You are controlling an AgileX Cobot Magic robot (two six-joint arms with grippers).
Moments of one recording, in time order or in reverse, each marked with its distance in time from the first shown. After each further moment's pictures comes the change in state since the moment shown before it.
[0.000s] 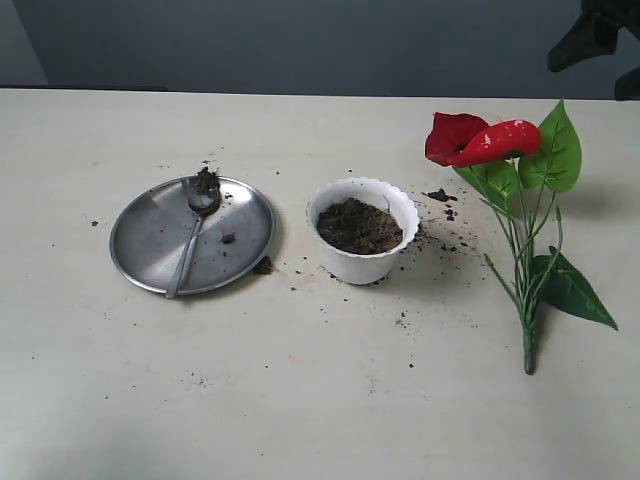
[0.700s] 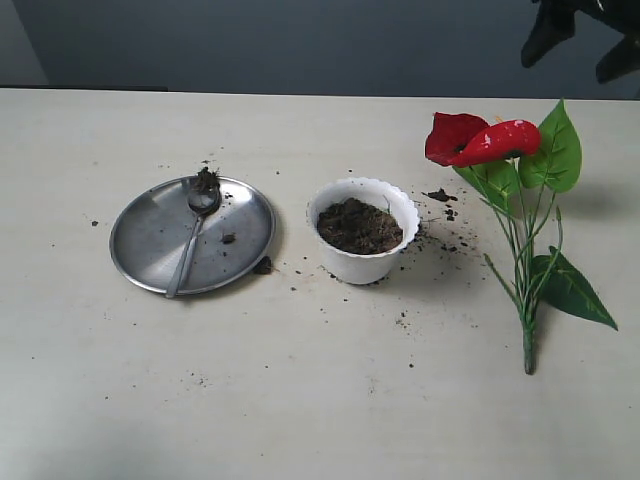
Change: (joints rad) left arm 0.000 0.000 0.000 0.000 0.000 0.000; right arm 0.153 0.190 -0.352 -0.365 0.219 0.282
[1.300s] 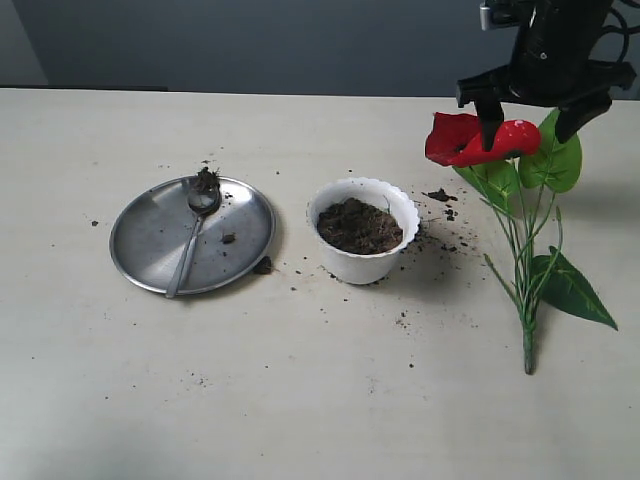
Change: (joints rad) left arm 0.000 0.000 0.000 0.000 0.000 0.000; right arm 0.194 0.223 -0.043 -0.333 0.066 0.173
